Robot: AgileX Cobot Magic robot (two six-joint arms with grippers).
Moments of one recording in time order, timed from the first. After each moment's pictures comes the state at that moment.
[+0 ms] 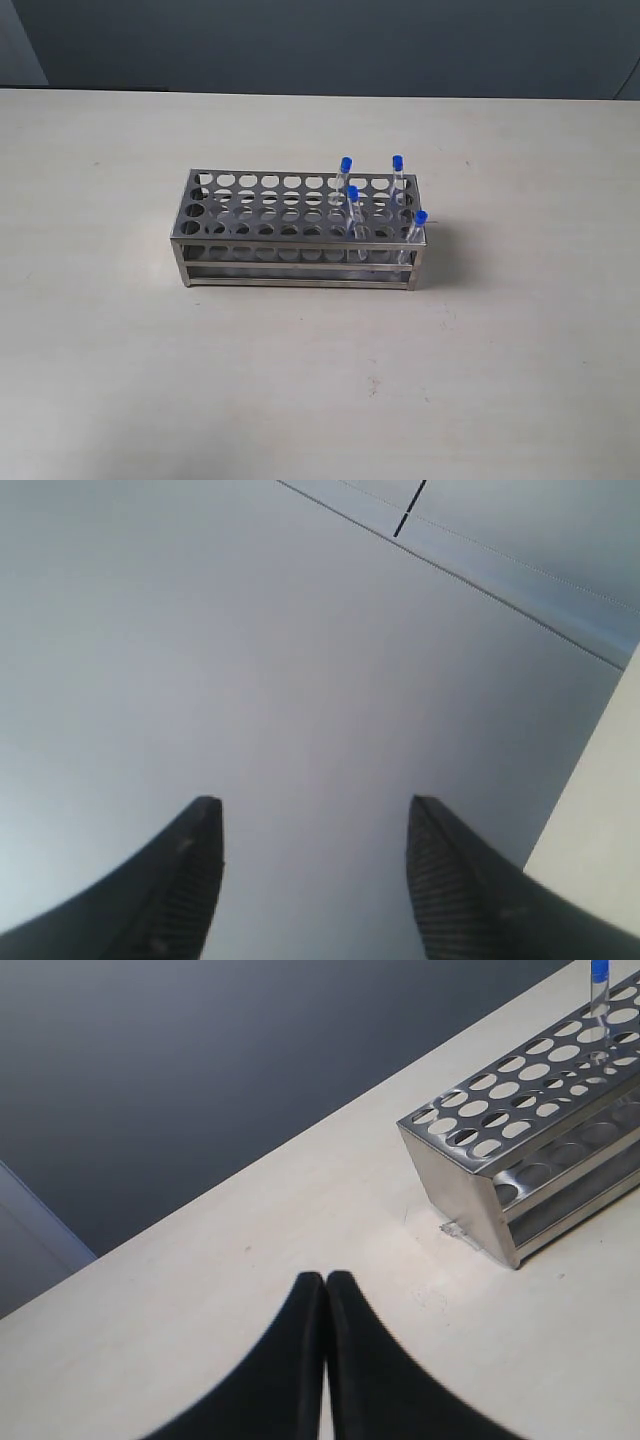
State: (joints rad) left arm -0.28 0.00 0.01 0.56 0.30 -0.12; right arm -0.10 0.00 -0.03 0.75 -0.15 0.36
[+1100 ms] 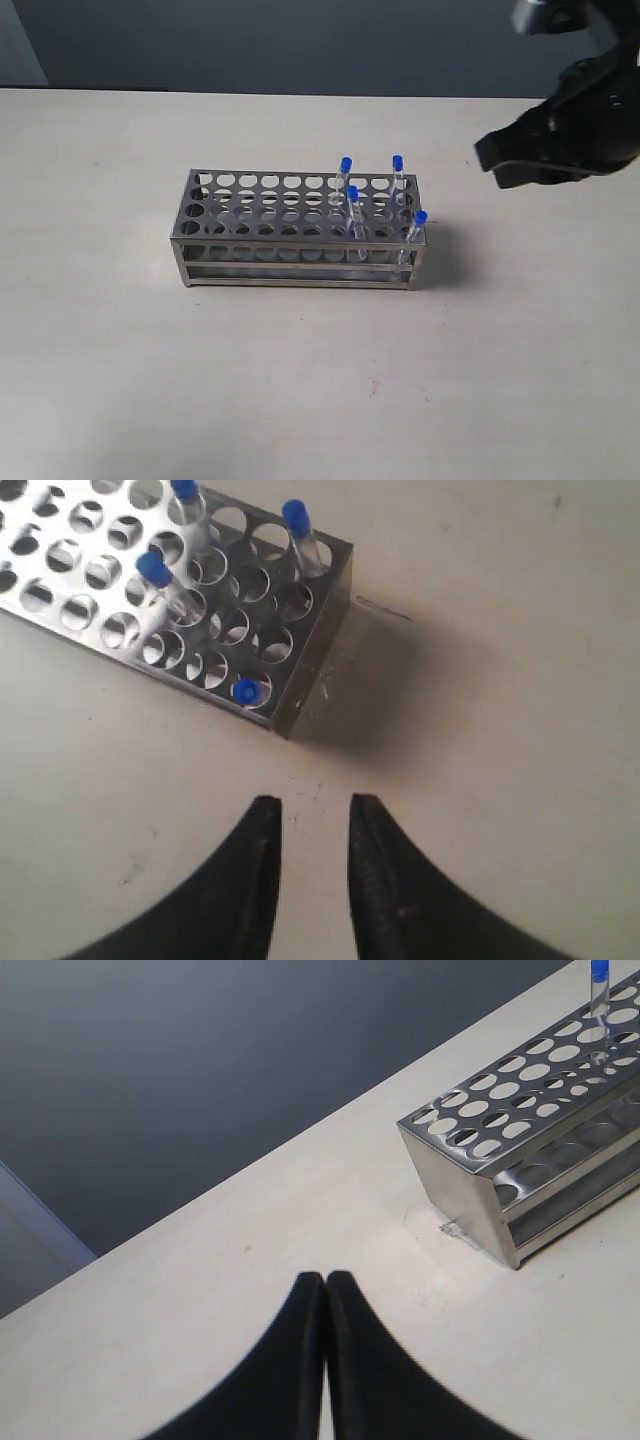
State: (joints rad) left arm -0.28 0.00 0.01 0.56 0.30 -0.12; right arm 0.47 1.32 -1.03 0.17 0.85 -0.15
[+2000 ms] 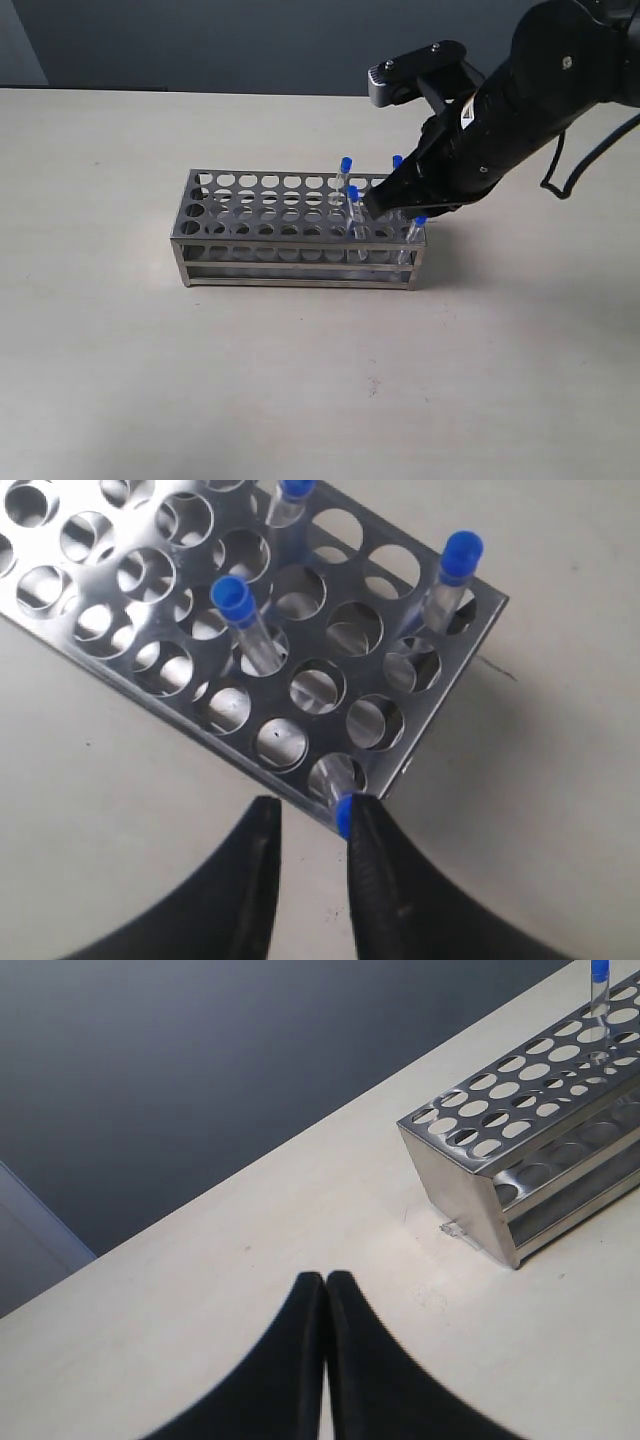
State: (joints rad) left arm -0.28 0.00 0.01 0.56 0.30 -0.12; right arm 0.67 1.60 -1.10 0.02 0.69 -0.05
